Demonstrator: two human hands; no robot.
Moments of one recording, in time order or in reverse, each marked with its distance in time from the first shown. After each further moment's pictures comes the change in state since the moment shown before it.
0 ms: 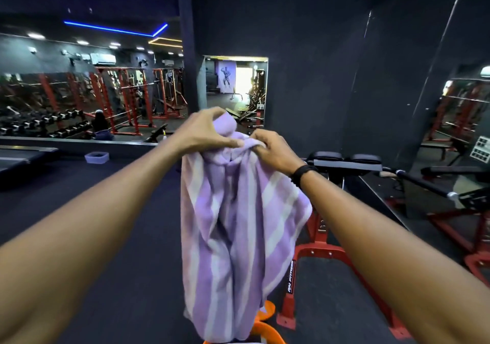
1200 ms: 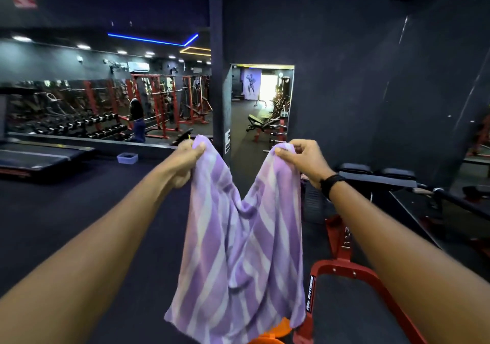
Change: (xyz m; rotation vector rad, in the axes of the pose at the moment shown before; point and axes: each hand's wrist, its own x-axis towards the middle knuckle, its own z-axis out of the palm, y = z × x) left_hand -0.024 -0.090 0.011 -0.934 0.158 -0.517; right_hand 0.014 0.028 0.004 0.358 0.123 0.225
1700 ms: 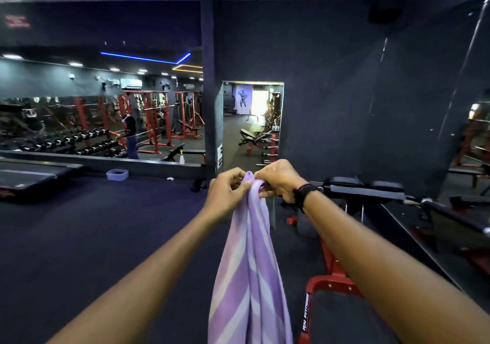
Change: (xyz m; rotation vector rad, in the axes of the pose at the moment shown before) left_hand -0.035 -0.018 0.091 0.472 0.001 0.472; right_hand -0.008 -0.048 0.028 0.124 -0.125 0.438
